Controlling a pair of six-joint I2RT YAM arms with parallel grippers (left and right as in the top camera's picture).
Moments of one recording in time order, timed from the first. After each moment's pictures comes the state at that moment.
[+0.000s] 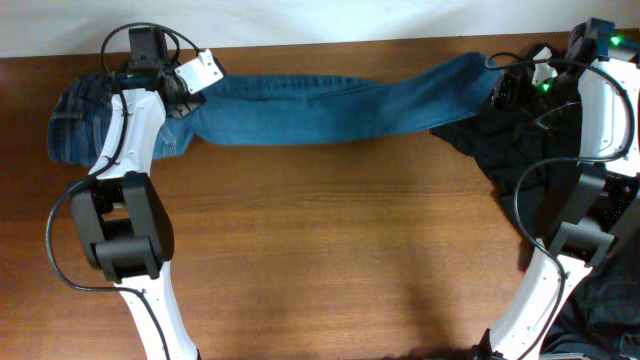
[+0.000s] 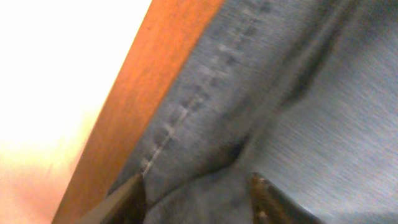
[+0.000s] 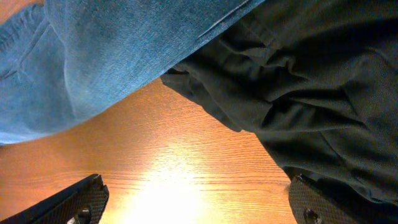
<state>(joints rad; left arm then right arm) 0.06 2.28 1.95 -0.58 0.08 1.07 -0.35 2.29 2.23 -1.42 -0.43 0.02</state>
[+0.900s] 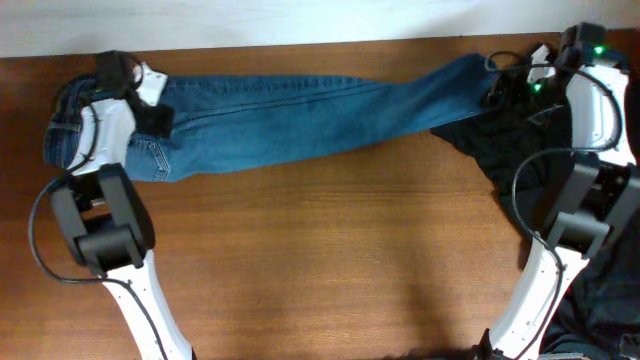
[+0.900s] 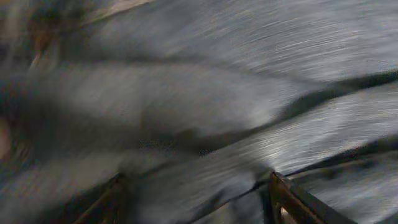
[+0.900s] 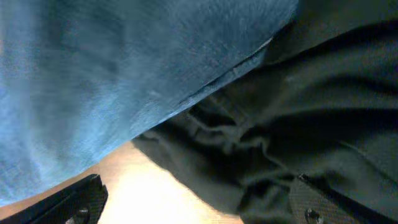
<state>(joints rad) 0.21 2.38 1.96 -0.69 0.00 0.44 -0.35 2.36 2.17 -1.18 -0.40 0.06</state>
